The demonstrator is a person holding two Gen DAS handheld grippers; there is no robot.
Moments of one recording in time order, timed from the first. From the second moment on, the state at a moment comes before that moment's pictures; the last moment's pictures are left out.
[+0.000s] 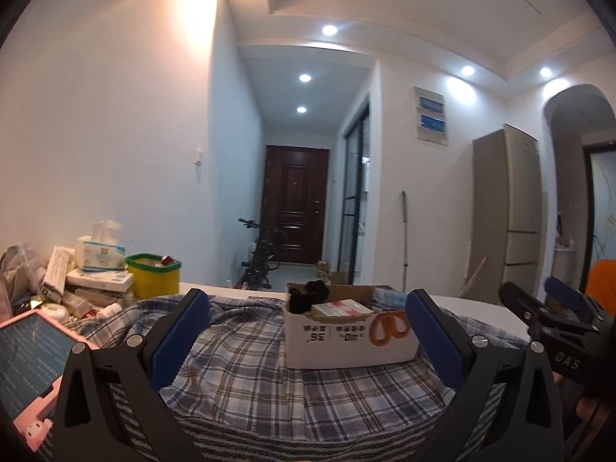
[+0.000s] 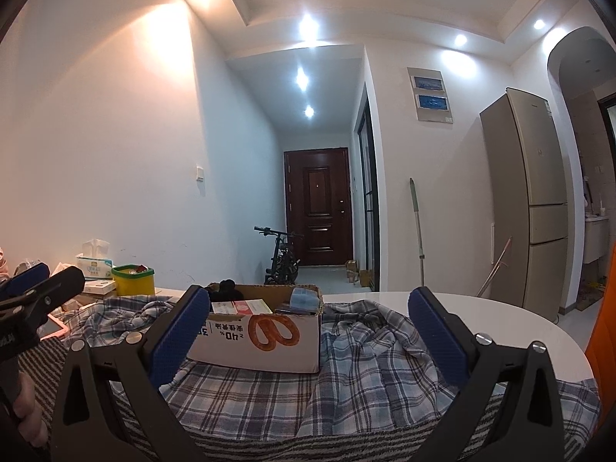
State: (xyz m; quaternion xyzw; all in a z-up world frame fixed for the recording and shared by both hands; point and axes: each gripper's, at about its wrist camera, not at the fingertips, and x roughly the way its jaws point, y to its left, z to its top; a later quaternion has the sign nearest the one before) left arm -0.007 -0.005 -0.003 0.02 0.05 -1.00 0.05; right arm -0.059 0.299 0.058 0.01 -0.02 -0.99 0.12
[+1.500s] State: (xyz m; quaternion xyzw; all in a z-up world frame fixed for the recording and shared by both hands) left arm -0.017 0.023 -0.004 0.01 -0.03 -1.00 0.07; right arm -0.059 0.305 0.060 0.02 -0.04 -0.99 0.13
